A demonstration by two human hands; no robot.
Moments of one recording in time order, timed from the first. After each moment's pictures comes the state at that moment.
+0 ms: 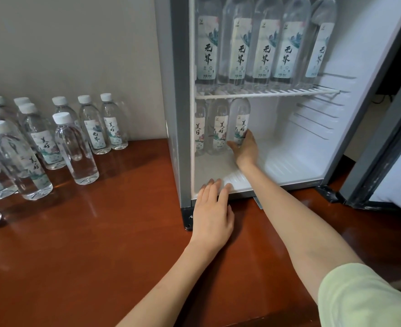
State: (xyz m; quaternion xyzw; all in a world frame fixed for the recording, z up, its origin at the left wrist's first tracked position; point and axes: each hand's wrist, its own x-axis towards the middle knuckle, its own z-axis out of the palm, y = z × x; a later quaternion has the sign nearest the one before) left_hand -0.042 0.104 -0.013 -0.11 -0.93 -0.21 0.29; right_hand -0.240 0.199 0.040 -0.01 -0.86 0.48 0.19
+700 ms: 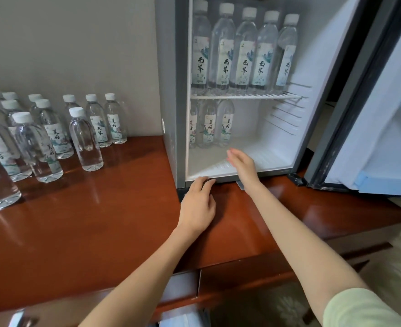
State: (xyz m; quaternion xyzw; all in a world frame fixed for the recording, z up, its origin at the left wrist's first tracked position) left_hand 0.001 0.094 -0.010 -0.11 -0.92 -0.29 0.26; right_hand -0.118 0.233 0.024 0.06 -0.72 0.68 0.10
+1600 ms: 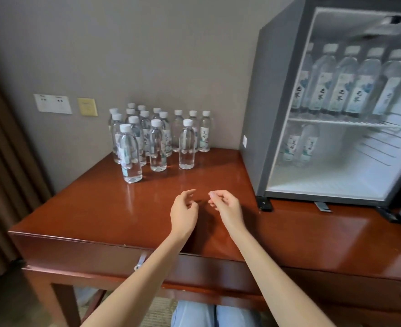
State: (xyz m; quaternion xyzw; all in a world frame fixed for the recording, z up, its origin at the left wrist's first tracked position) left_hand 0.112 -0.086 -0.012 0.18 -0.78 -0.52 0.31; right_hand 0.046 0.025 -0.014 0.19 -0.70 0.68 -0.02
